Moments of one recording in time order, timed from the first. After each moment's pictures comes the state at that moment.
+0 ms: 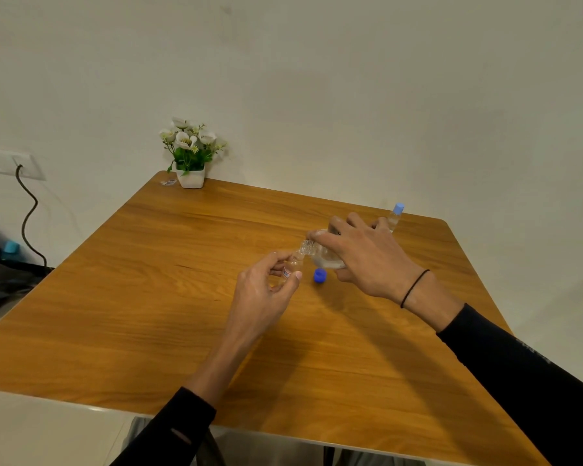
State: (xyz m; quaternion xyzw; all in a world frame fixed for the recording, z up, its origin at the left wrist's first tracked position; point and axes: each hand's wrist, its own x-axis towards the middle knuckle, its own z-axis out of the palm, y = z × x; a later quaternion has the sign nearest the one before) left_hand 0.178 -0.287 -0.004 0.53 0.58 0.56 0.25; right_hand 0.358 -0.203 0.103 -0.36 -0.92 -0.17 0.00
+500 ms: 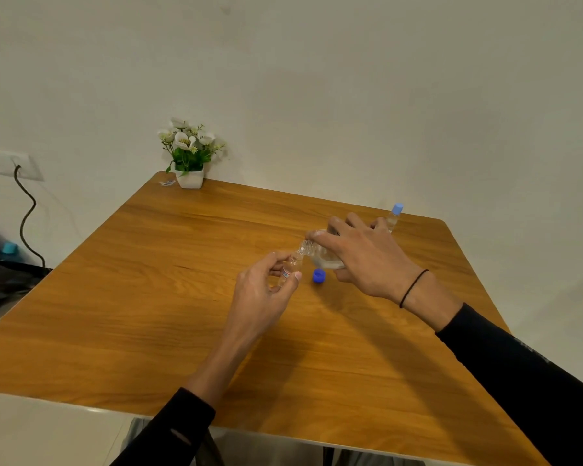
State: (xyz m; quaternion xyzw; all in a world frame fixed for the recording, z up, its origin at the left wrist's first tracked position) left_hand 0.180 -0.287 -0.002 0.53 0.58 0.57 0.25; right_hand 0.358 -0.203 0.103 -0.36 -0.92 -0.17 0.00
